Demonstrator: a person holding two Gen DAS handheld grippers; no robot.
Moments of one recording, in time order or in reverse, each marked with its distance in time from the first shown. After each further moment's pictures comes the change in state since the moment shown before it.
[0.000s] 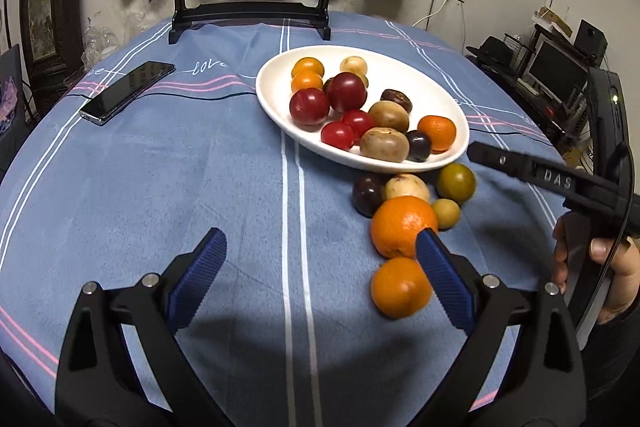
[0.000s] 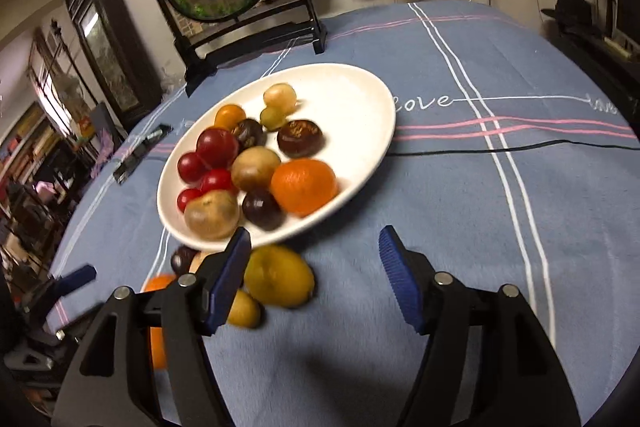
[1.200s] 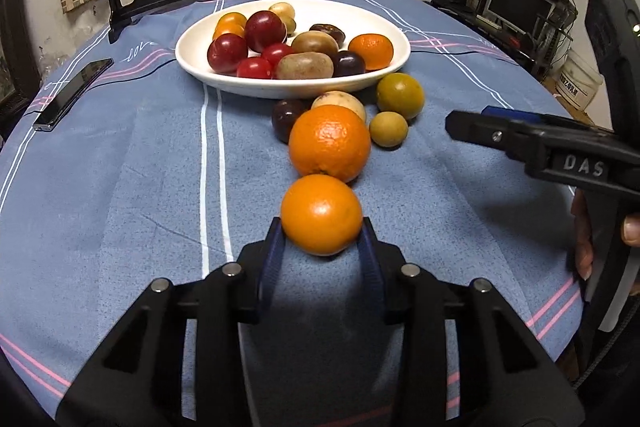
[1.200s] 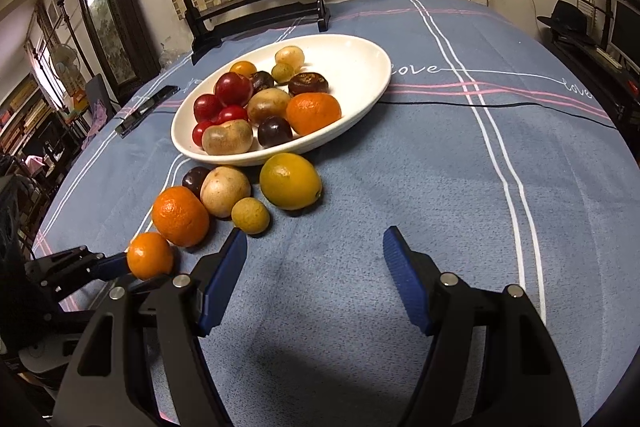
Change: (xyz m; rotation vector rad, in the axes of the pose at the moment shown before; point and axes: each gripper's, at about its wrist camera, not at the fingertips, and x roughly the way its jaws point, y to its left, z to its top) left arm 0.023 -0.039 -0.034 0.196 0.113 -0.076; right arm -0.025 0.011 -0.045 -0.053 0.039 -0.049
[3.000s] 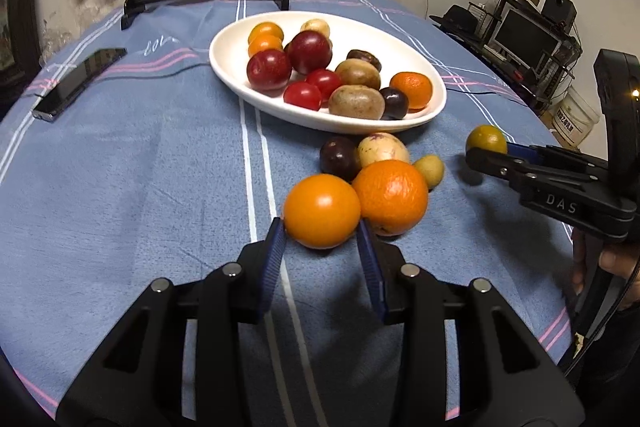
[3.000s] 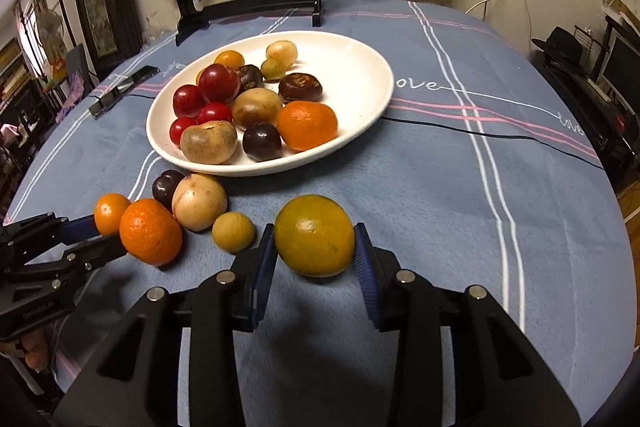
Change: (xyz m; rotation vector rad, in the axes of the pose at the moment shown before) left arm 0.002 0.041 0.019 -0.096 -0.035 -0.052; right arm 0.012 0.013 0.020 -0.086 0.026 -0.114
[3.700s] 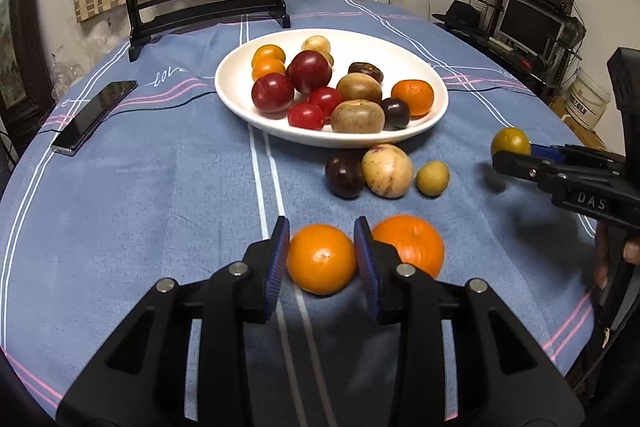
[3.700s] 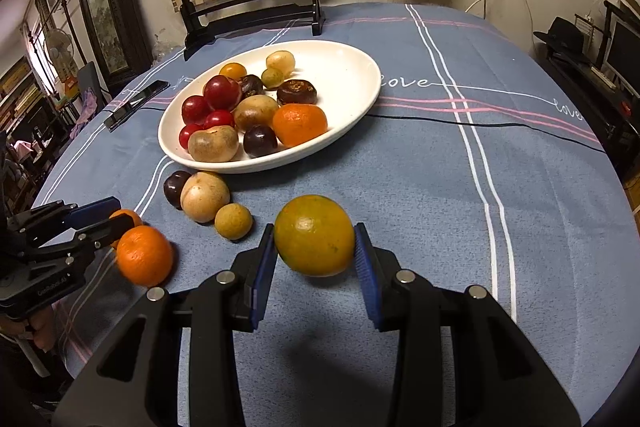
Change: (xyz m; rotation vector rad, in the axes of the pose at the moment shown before) left arm -0.008 -0.008 0.003 0.080 -0.028 0.079; right arm -0.014 -0.013 -0.011 0.036 -0.030 0.063
